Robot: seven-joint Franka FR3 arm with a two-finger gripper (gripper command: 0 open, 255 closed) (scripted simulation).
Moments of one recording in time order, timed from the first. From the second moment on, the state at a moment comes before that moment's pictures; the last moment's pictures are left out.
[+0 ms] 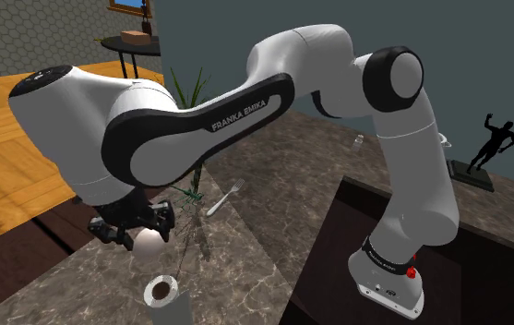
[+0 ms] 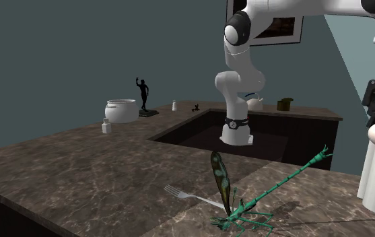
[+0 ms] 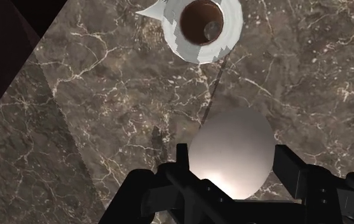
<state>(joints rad) 0.14 0.65 0.95 -1.47 -0.54 1.66 1.80</state>
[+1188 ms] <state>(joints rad) 0.15 0.74 0.89 -1.58 -0.61 1.84 1.85</state>
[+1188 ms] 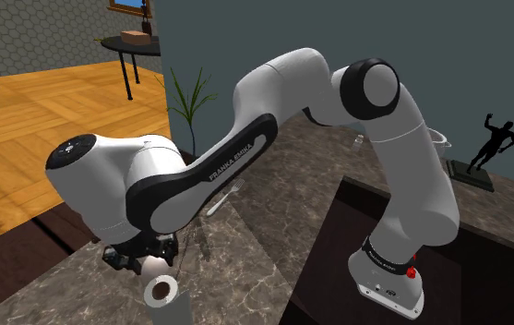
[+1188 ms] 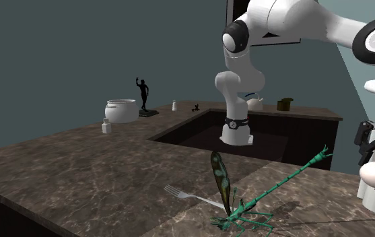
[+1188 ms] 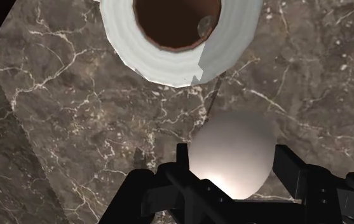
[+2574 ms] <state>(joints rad) 0.20 0.87 0.81 -1.61 -0.71 1.98 1.90</state>
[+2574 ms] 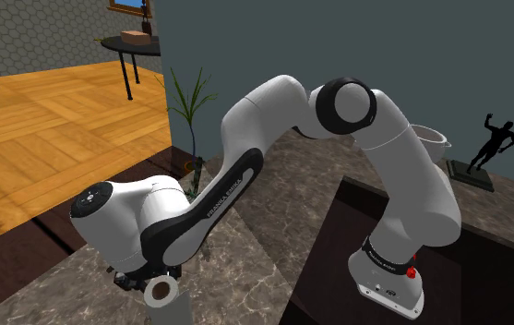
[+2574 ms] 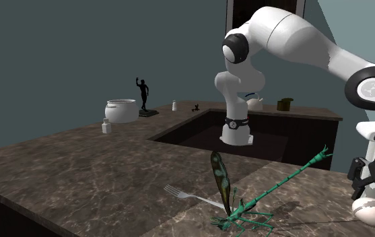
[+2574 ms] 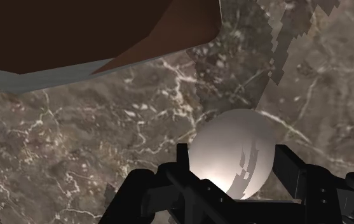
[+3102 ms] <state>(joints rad) 0.20 0.87 0.81 -1.61 -0.71 1.98 1.90</state>
